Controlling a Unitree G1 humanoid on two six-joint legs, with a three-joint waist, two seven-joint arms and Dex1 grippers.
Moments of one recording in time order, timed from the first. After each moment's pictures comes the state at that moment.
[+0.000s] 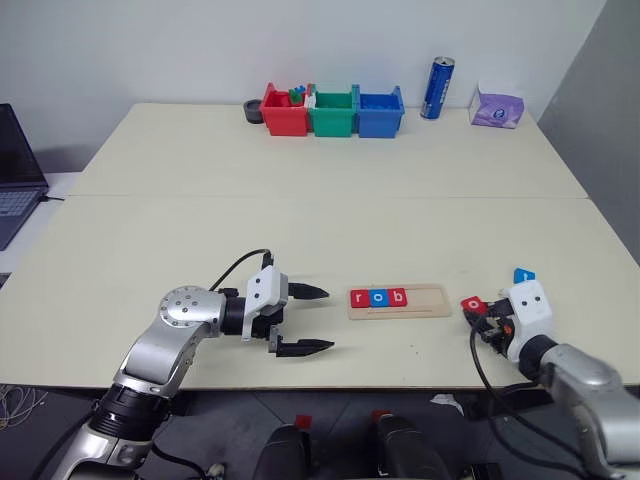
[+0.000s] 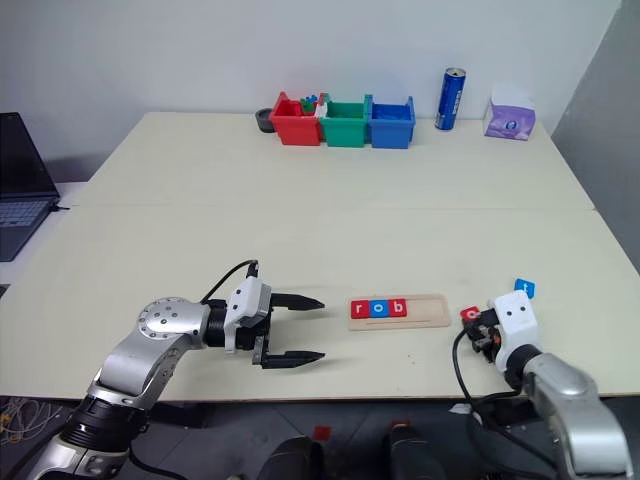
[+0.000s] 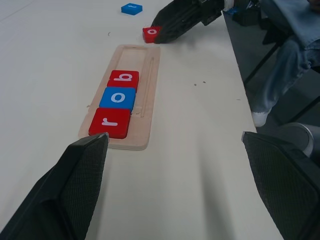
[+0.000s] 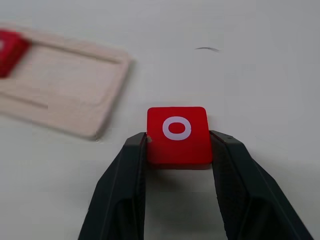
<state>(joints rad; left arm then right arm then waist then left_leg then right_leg) -0.27 0.64 -0.16 -0.12 -0.35 0.22 -1.24 0.09 -0.55 -0.19 -0.48 0.25 0.78 0.56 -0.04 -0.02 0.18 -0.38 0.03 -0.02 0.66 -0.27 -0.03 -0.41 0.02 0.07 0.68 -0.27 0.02</state>
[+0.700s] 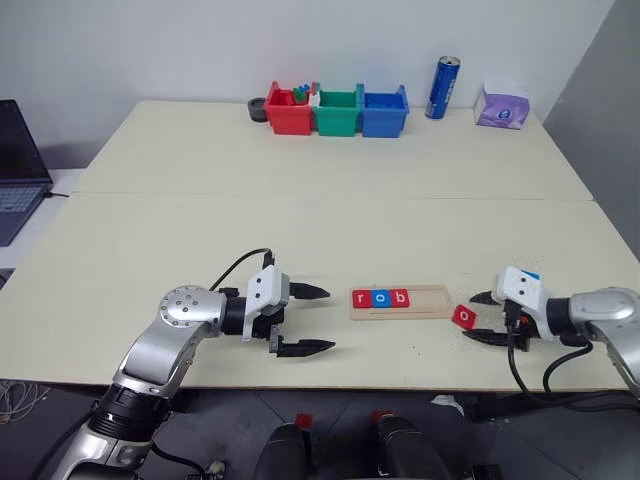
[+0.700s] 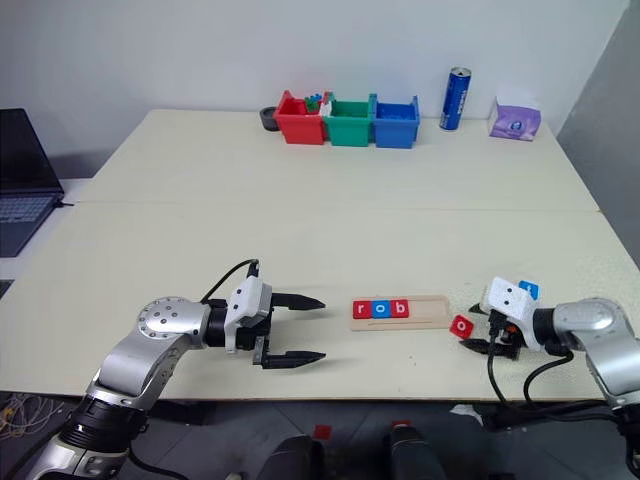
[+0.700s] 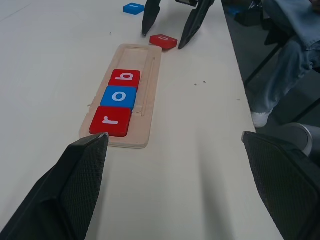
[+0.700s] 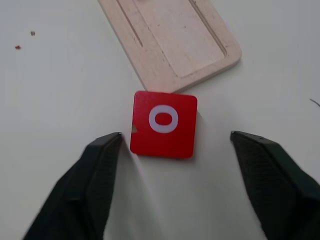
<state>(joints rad) -0.27 0.64 -0.16 -0.14 -0.35 0.24 -1.23 -0.17 -0.98 0.06 -0.08 0.18 0.37 1.13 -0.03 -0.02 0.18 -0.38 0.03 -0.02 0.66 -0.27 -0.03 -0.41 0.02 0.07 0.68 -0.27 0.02</state>
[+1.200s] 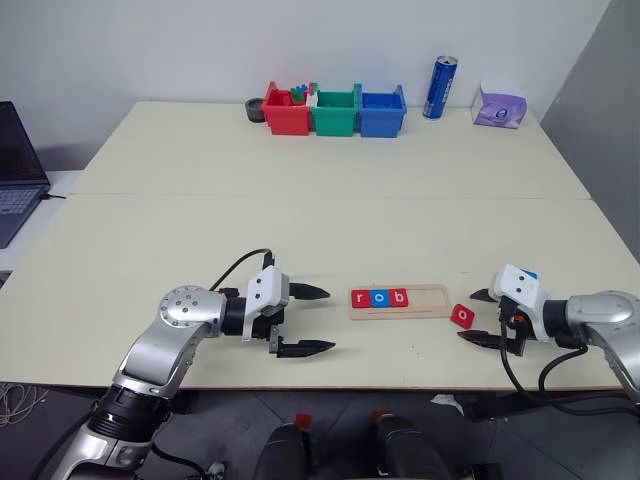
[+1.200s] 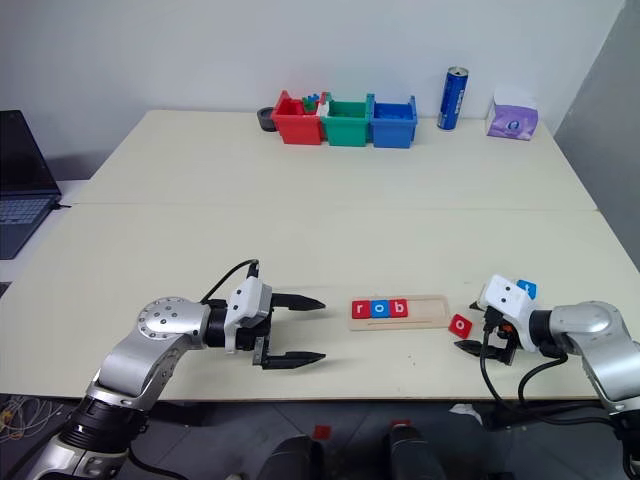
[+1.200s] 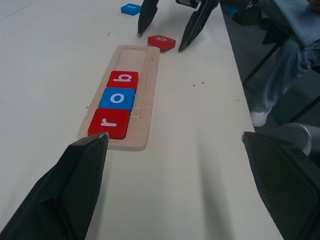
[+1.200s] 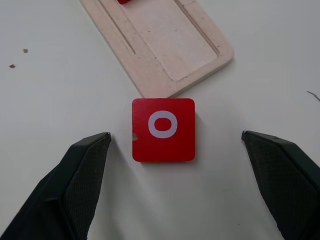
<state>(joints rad) -0.27 0.64 -0.16 -0.14 -0.35 0.24 -1.23 -0.15 -0.93 0.04 -0.15 0.20 0.50 1.04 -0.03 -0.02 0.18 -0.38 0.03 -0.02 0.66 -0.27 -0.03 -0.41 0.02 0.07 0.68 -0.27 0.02</state>
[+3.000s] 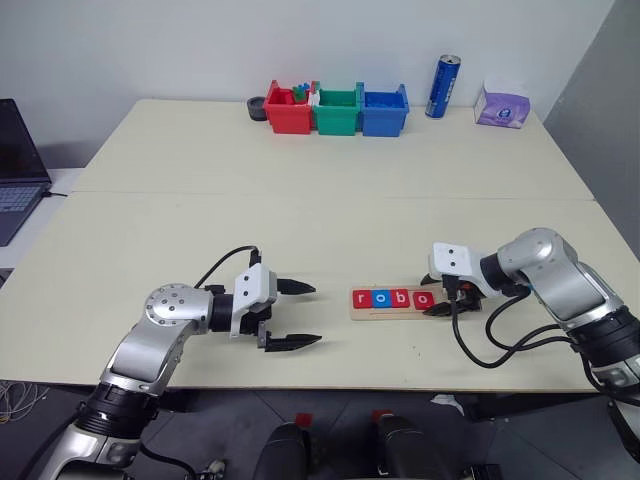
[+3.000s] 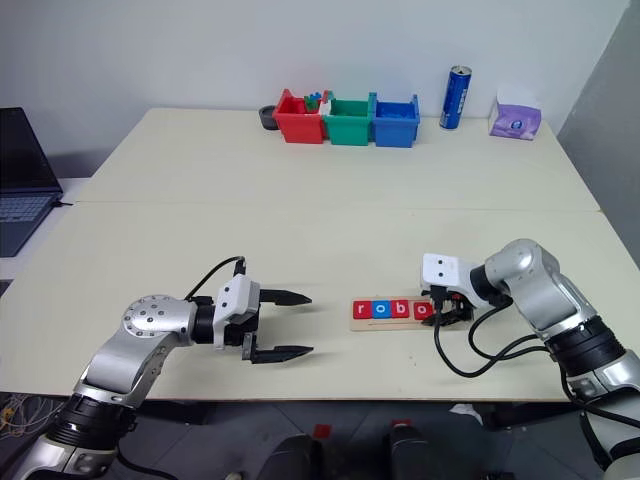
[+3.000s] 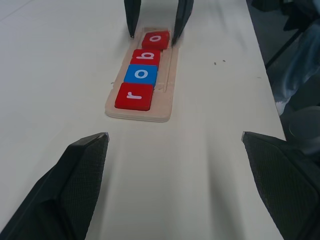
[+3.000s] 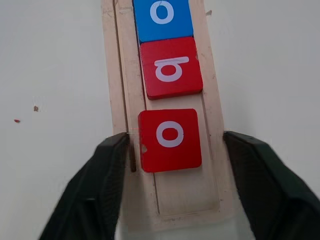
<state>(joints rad) -0.27 0.68 -0.13 -0.08 -0.33 0.18 -1.22 -0.66 -0.82 0.41 0.05 -0.01 0.44 1.31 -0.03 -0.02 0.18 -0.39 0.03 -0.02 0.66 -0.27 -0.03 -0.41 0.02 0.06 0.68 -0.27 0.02</state>
